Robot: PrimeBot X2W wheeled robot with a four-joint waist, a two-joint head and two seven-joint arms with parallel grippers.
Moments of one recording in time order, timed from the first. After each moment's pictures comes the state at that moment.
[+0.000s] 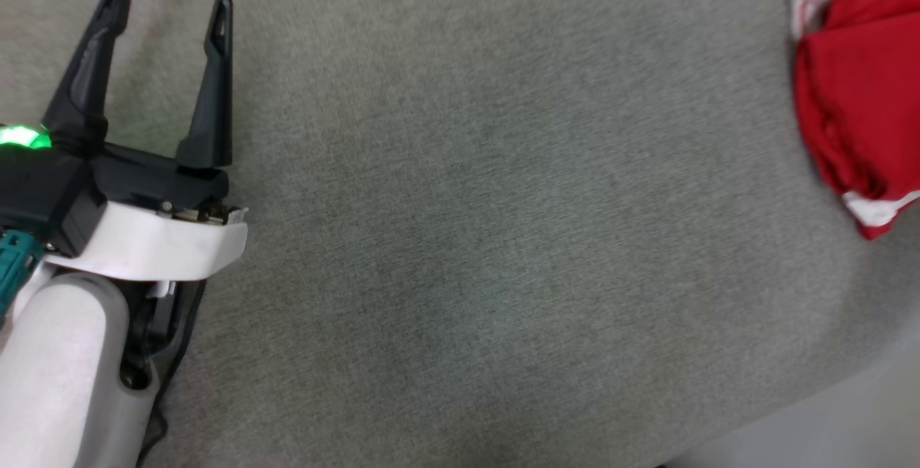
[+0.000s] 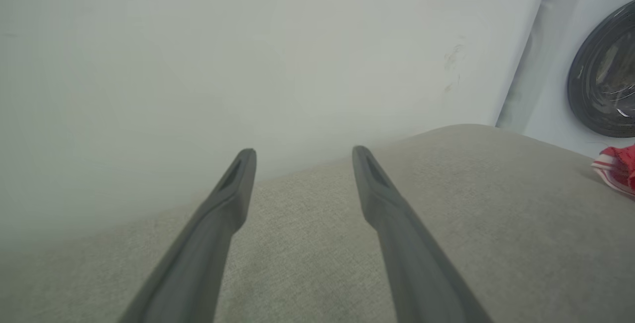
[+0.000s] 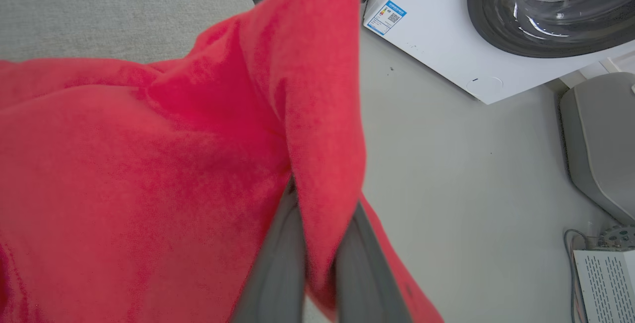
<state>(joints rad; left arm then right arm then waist) -0.46 0.47 -0.20 -0.24 -0.29 0.05 -0.12 -0.68 -0.45 -0.29 0.46 0.12 0.13 0.39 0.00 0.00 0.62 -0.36</state>
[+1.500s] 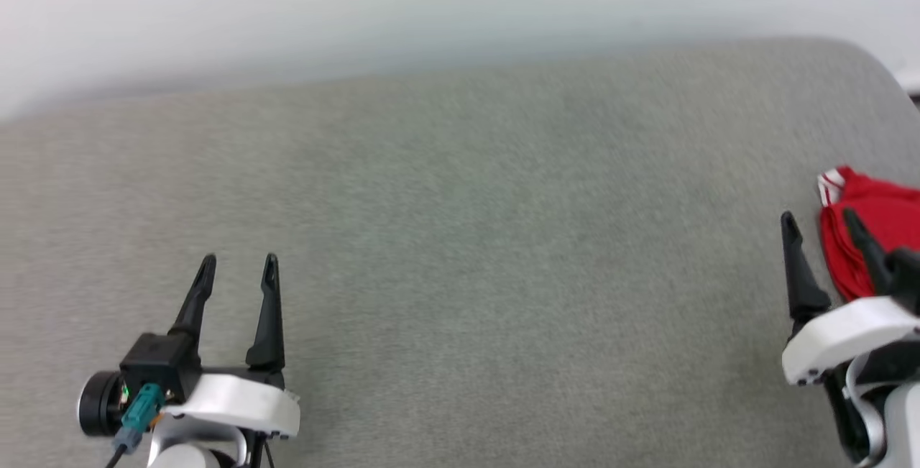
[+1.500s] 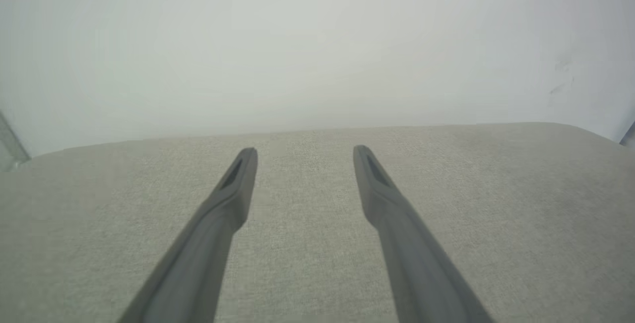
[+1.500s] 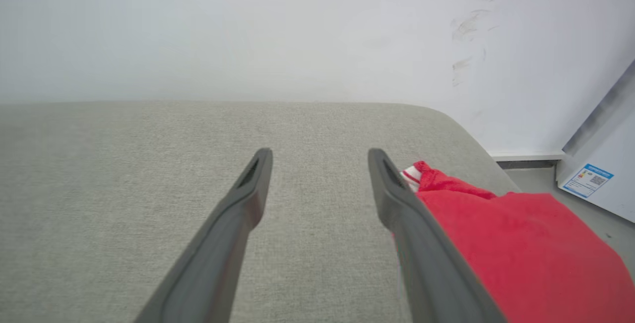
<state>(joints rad) -0.08 0.31 -0.22 0.05 -0.38 0.13 -0.26 -0.20 -0.15 -0.13 0.14 0.09 0.13 0.00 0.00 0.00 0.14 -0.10</state>
